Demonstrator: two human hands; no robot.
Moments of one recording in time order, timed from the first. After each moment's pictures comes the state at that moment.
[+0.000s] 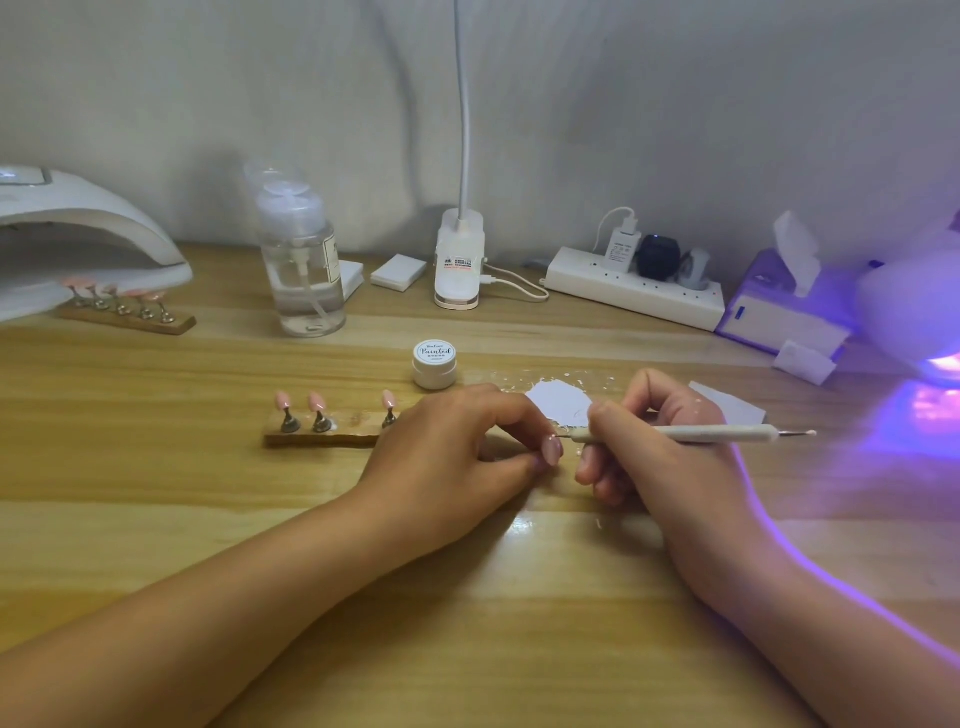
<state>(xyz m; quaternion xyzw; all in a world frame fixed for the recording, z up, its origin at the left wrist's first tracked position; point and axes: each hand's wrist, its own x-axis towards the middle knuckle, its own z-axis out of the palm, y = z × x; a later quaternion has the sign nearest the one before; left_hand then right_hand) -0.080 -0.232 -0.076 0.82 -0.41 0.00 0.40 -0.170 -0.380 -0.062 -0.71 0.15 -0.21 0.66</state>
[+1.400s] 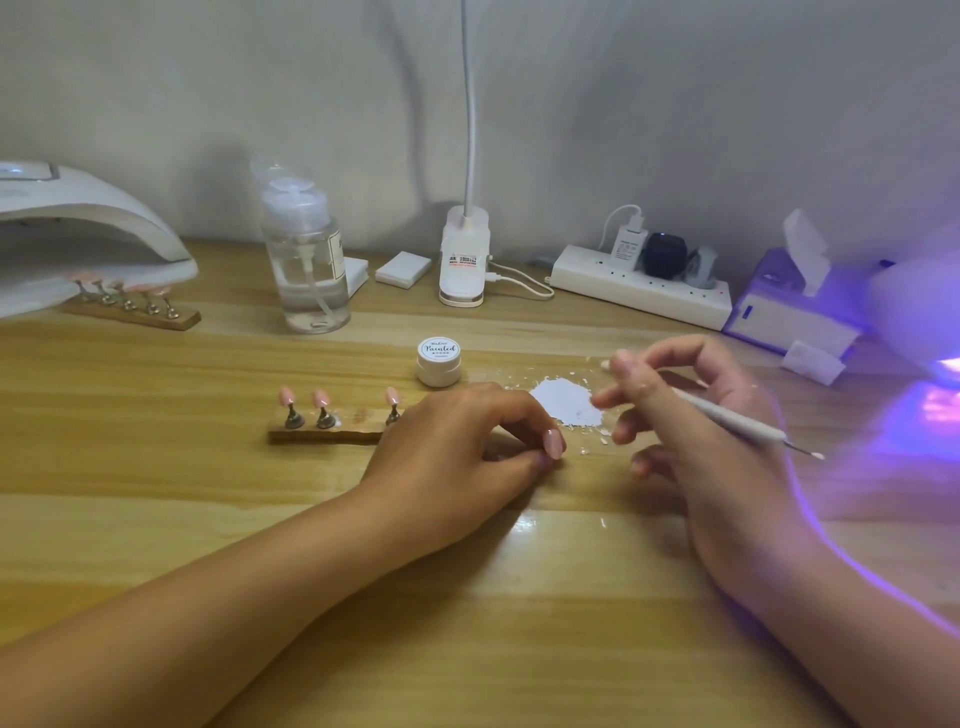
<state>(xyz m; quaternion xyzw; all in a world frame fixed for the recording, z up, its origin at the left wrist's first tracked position) -0.081 -0.232 -0.076 0.82 -0.41 -0.02 0.41 -0.173 -0.386 -0.055 -0.70 0.14 -0.29 0.64</state>
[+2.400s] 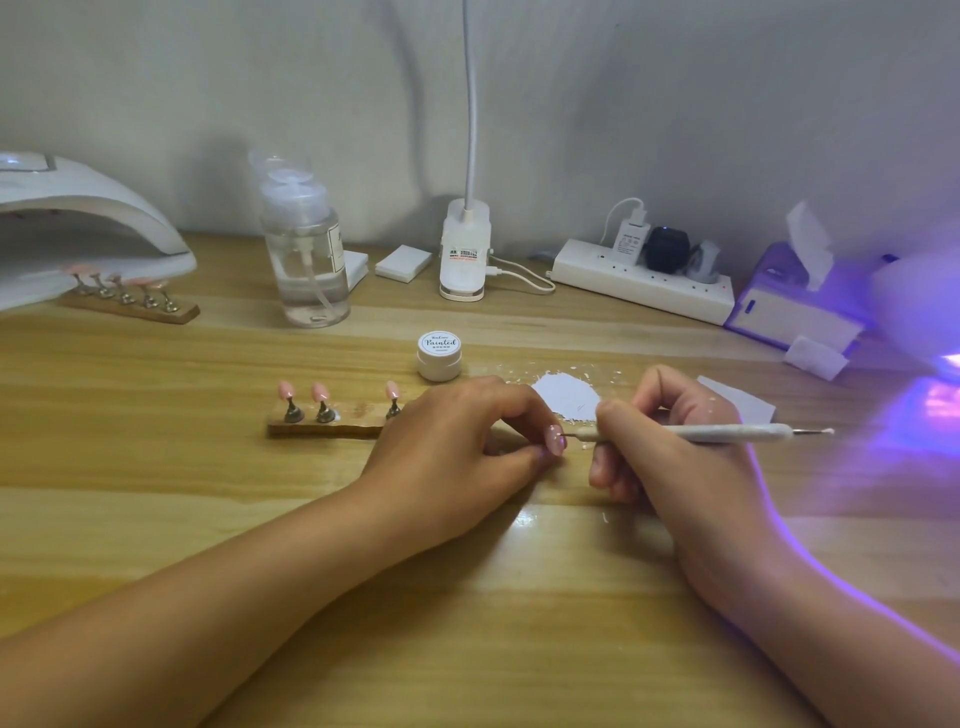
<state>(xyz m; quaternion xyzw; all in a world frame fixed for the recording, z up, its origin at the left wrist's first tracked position) -0.080 -0.231 -0.077 0.82 -0.41 -0.01 0.40 -0.172 -0.377 -0.065 -0.71 0.14 -0.23 0.65</state>
